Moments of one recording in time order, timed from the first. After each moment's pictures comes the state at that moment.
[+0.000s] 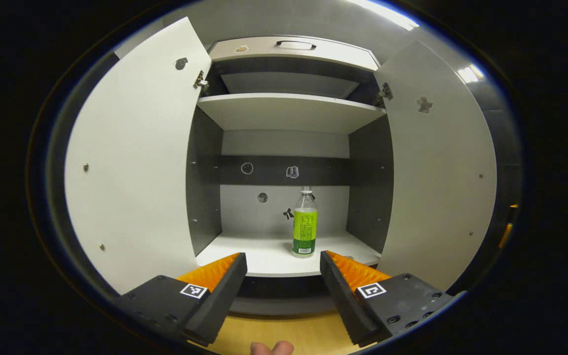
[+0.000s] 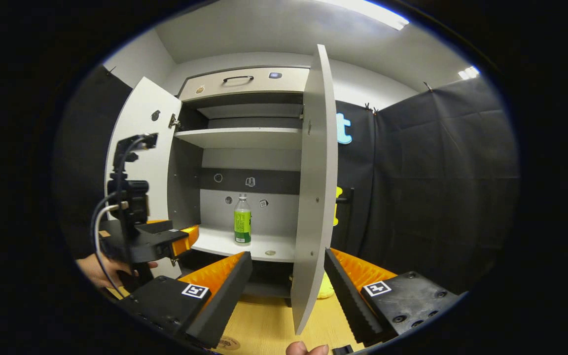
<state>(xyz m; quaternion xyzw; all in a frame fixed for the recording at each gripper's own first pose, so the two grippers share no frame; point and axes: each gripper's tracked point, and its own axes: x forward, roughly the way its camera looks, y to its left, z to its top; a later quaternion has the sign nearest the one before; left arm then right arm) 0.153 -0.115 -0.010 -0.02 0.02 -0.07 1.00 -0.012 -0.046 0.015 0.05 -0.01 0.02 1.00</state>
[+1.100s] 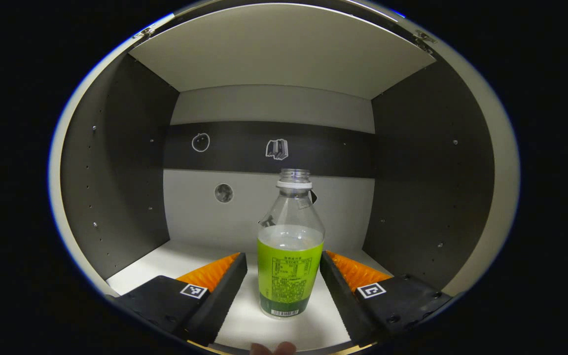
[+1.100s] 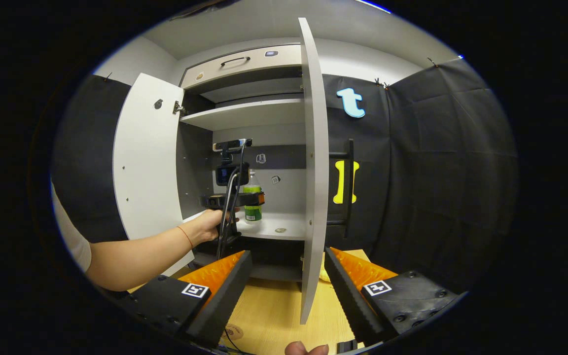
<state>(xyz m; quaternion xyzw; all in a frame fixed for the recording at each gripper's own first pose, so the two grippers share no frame) 0.398 -0.183 -0.039 -0.02 0.03 -0.06 1.00 0.003 -0.059 -0.041 0.06 0.06 0.08 0.99</state>
